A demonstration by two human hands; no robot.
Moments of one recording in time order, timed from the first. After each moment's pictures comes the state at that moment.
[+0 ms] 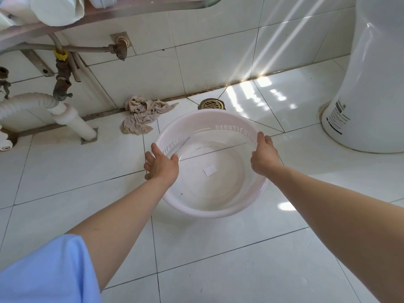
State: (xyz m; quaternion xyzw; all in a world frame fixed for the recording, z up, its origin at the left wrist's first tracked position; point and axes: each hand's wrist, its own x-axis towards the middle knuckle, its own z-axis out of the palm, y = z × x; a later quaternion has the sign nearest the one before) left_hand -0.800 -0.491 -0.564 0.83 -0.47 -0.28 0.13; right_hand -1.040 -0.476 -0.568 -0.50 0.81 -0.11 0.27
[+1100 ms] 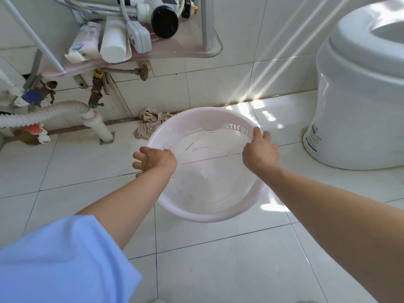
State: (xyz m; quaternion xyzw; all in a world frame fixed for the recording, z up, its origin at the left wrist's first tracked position) left_hand -0.809 -0.452 -0.460 0.90 -0.33 -0.23 0.16; right_hand -1.025 -0.435 -0.451 -0.50 0.84 -0.14 0.17
